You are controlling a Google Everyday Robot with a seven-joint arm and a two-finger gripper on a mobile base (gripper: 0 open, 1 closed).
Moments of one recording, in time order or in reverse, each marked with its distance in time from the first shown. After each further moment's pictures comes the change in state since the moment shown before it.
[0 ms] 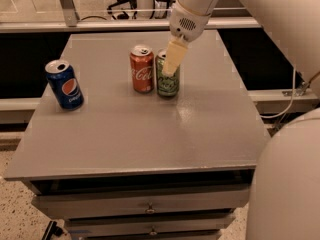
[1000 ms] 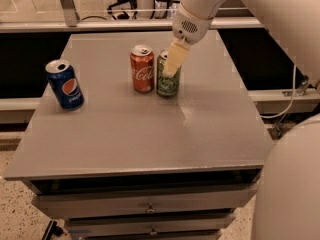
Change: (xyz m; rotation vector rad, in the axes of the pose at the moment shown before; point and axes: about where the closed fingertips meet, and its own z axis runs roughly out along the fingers) arm 0.008 -0.005 0.005 0.014 -0.017 0.069
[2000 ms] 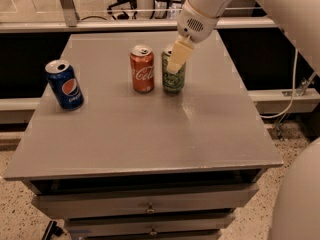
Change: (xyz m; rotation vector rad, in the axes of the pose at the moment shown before) arm 0.002 0.006 -0.015 0.023 -0.040 0.005
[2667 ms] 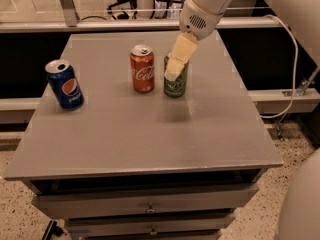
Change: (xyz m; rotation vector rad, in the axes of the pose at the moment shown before) arm -0.001 0.003 -0.011 0.010 -0.012 -0.010
